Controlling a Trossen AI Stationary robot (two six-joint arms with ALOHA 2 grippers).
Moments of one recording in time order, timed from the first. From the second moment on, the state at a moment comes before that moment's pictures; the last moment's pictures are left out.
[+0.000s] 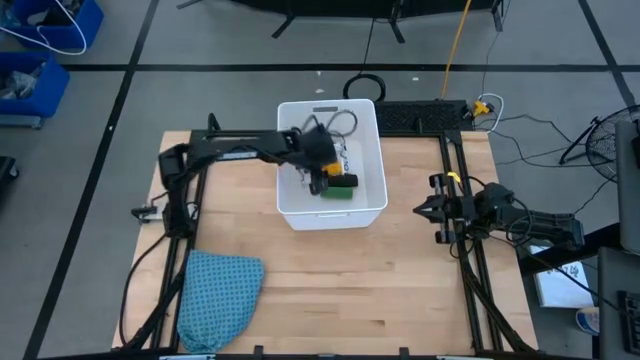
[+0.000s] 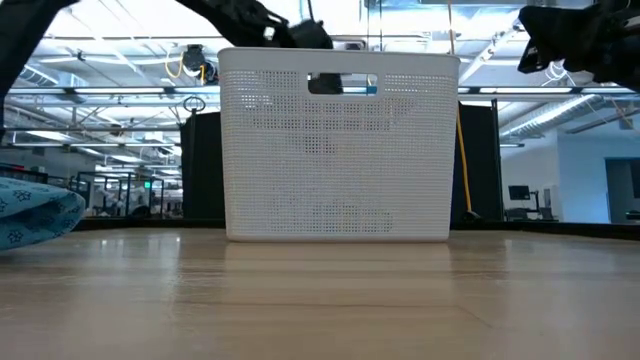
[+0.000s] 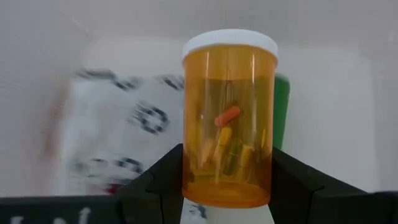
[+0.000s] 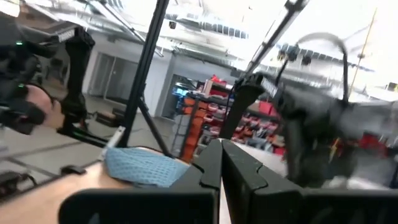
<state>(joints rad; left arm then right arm) 0.36 1.91 1.52 -0.56 0.05 0.20 -0.17 0.04 0.02 0.37 -0.36 -0.19</state>
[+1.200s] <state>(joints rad) 0.30 1.98 1.52 -0.59 0.02 0.26 -0.18 0.05 0.02 0.40 -0.36 -0.20</state>
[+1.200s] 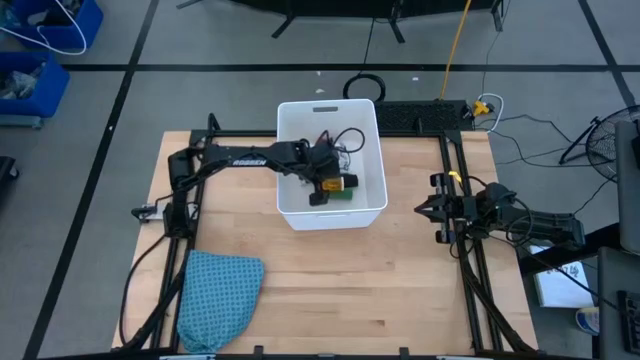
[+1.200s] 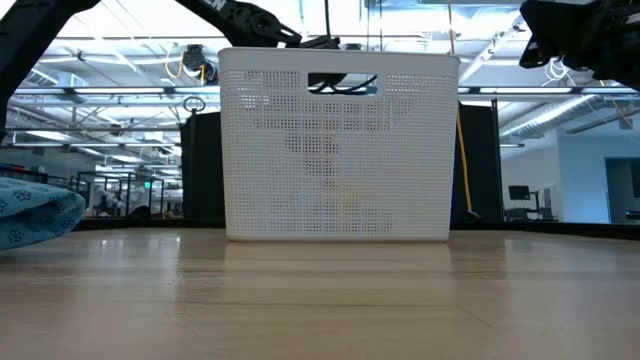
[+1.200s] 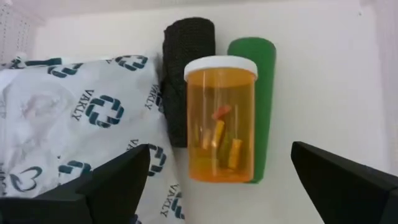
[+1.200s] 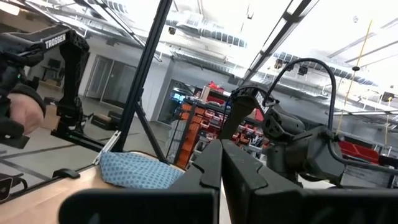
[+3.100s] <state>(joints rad) 0.27 0.33 0.01 0.28 0.10 0.10 -0.17 0.09 0.01 0.27 -0.05 0.12</state>
